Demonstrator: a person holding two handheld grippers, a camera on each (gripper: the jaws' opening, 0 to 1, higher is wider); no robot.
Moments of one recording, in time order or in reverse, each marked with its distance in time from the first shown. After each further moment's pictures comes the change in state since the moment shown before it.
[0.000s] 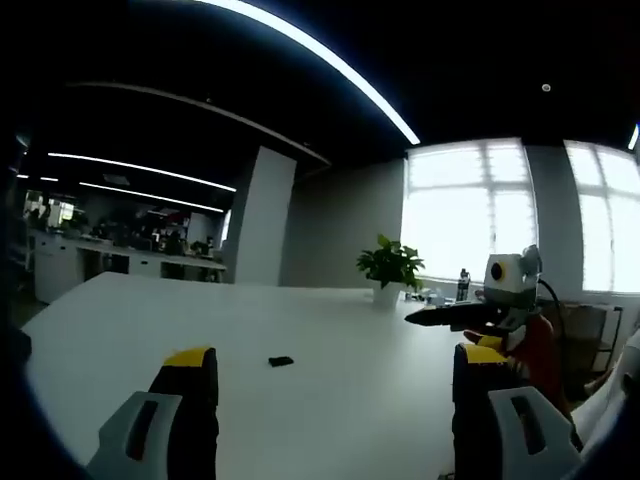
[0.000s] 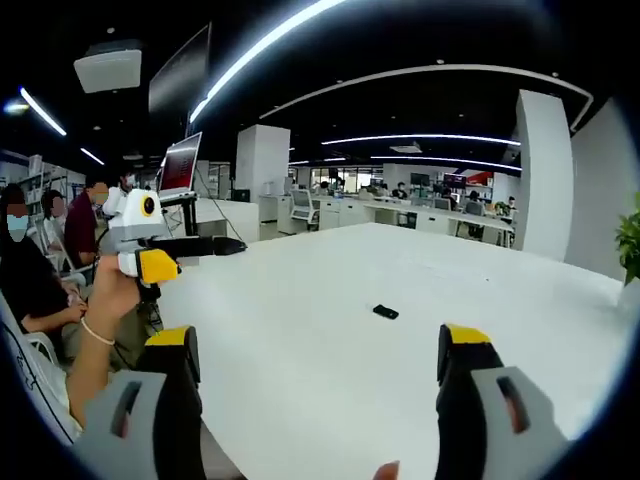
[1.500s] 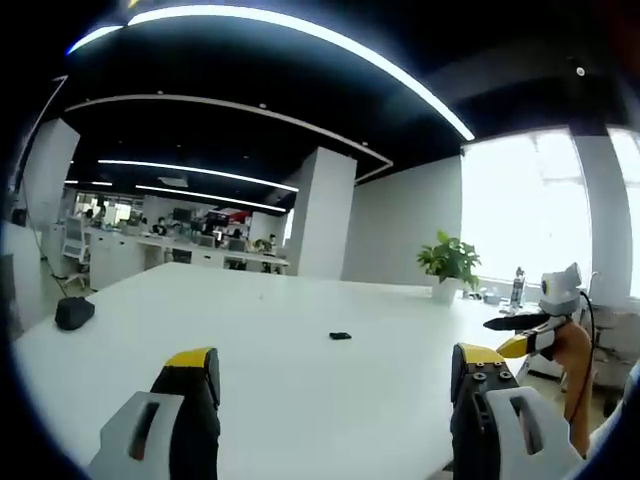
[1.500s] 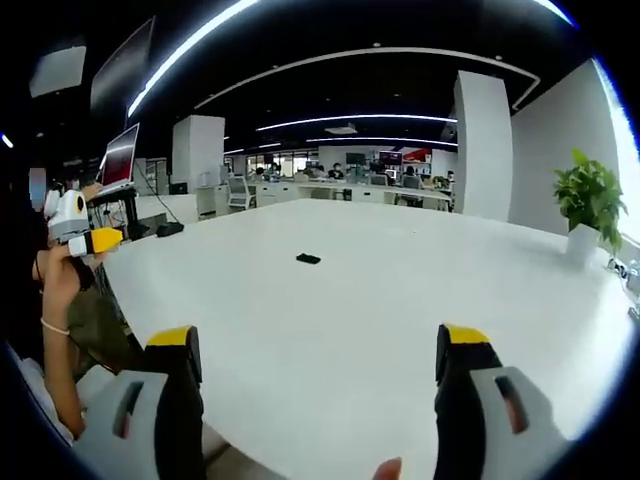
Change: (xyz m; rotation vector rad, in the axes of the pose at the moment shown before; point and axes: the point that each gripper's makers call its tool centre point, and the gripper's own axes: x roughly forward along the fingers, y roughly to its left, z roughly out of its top) left arm -0.048 0.037 -0.025 -0.026 -0.012 0.292; right arm -0.046 -0.052 -0.056 0.098 0.030 -0.210
